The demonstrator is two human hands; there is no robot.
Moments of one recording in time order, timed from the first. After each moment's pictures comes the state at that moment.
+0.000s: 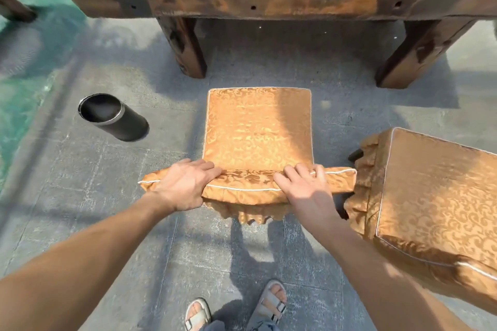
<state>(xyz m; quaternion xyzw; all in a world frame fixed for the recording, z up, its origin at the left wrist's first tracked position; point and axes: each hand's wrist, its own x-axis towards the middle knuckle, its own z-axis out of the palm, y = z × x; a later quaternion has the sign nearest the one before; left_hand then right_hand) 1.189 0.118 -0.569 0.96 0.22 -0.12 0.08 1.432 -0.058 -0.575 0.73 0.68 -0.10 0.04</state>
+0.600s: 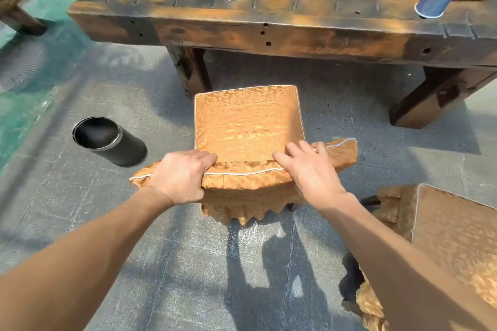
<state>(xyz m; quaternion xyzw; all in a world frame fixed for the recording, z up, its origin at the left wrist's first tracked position) 1.236 0.274 -0.593 0.96 0.29 -0.04 0.02 1.511 0.140 -0.591 0.69 0.72 -0.03 -0.01</state>
